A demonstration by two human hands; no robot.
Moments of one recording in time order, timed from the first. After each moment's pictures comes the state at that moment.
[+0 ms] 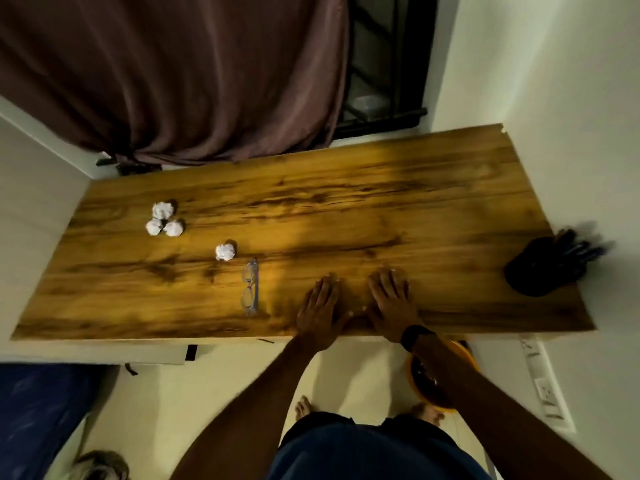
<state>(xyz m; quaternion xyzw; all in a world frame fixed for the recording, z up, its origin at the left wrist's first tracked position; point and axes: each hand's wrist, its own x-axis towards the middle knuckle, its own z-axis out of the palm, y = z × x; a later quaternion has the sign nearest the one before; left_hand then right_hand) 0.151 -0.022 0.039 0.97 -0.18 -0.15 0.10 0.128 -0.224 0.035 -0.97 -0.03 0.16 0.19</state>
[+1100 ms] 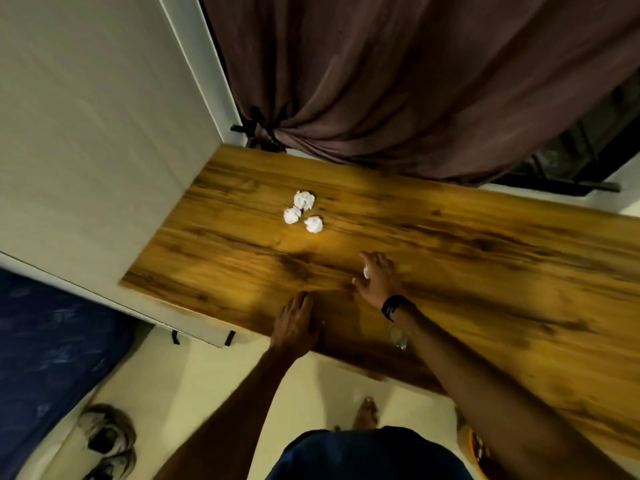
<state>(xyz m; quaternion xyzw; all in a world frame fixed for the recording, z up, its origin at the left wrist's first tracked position) 0.209 0.336 0.058 0.98 -0.02 -0.07 0.19 0.317 0.132 0.082 -0.96 -0.07 0.13 0.23</state>
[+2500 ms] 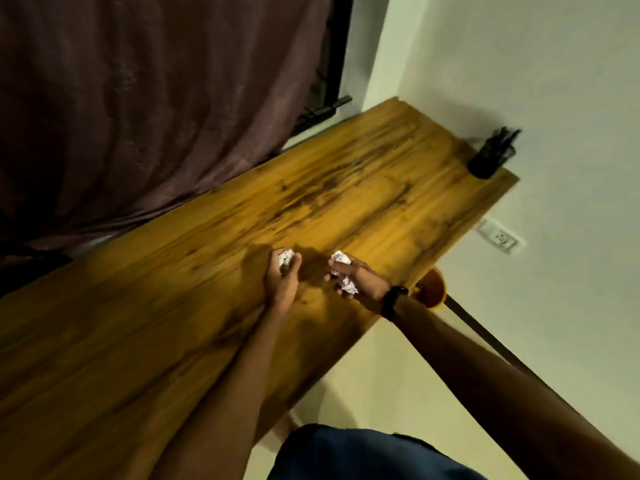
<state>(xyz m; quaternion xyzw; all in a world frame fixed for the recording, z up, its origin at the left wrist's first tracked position) 0.369 0.273 0.079 0.76 -0.09 -0.24 0.60 0.237 0.163 0.138 -0.56 0.37 -0.01 0.74</state>
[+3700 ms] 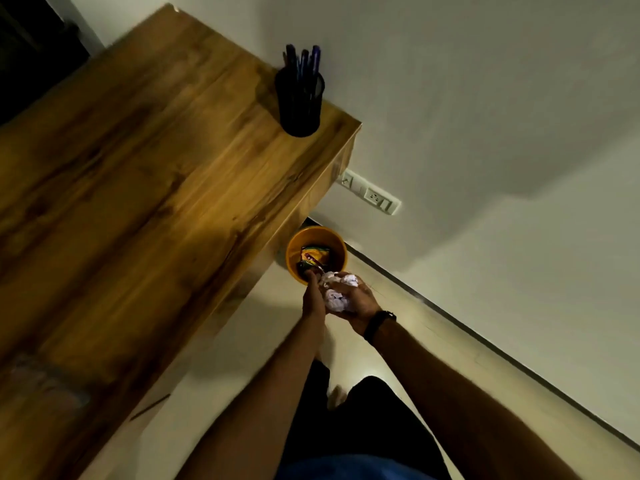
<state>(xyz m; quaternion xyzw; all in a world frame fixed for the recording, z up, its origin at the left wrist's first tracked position) -0.005 -0.138 -0.042 0.63 0.13 -0.61 0.47 -0.097 -0.178 -0.058 -0.26 0.56 -0.11 0.78</state>
